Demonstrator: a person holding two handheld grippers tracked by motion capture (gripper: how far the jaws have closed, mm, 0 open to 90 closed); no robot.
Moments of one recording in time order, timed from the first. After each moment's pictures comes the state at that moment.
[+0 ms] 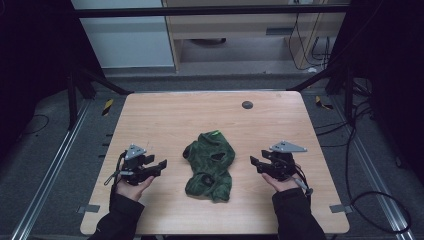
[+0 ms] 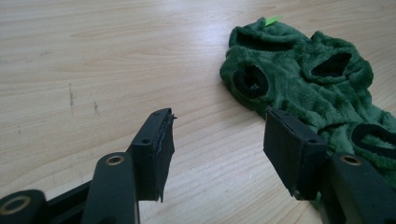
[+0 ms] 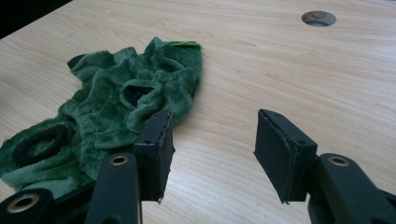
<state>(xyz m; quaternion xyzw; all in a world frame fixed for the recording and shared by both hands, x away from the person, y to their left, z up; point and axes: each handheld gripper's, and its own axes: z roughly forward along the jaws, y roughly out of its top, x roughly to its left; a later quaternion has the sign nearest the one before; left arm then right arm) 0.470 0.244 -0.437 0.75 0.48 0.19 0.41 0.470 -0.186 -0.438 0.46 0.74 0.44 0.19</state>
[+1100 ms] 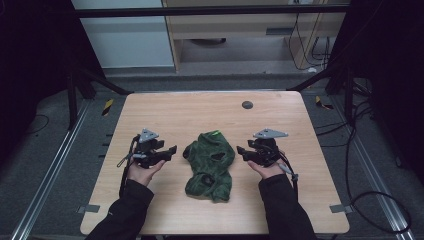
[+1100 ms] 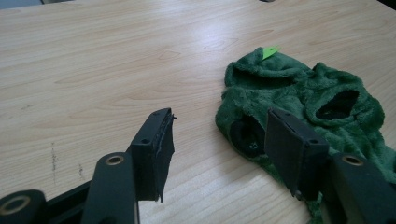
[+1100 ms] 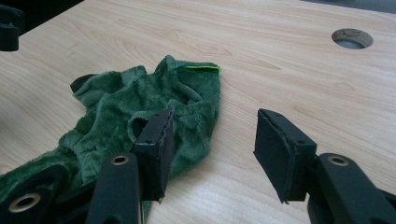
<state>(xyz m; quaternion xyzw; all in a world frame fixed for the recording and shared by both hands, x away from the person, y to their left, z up) 0.513 0.215 -0.426 0.76 0.46 0.20 0.41 0.509 -0.150 -0.431 0.44 0.76 0.44 0.18</state>
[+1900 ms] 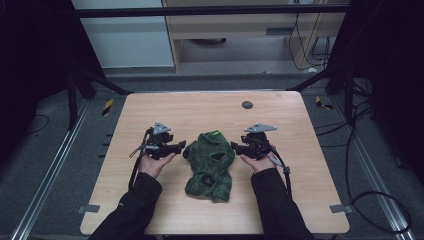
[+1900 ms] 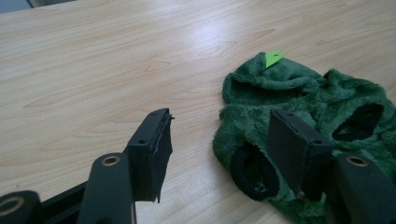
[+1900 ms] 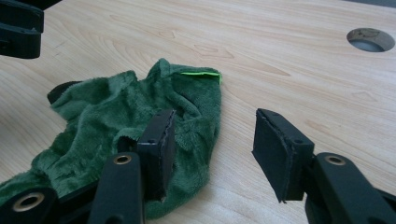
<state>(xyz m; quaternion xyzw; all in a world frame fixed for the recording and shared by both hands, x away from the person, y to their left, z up) 0.547 0.191 -0.438 0.78 0.45 0.20 0.40 0.539 -0.133 -0.443 0.45 0.77 0.43 0.18</state>
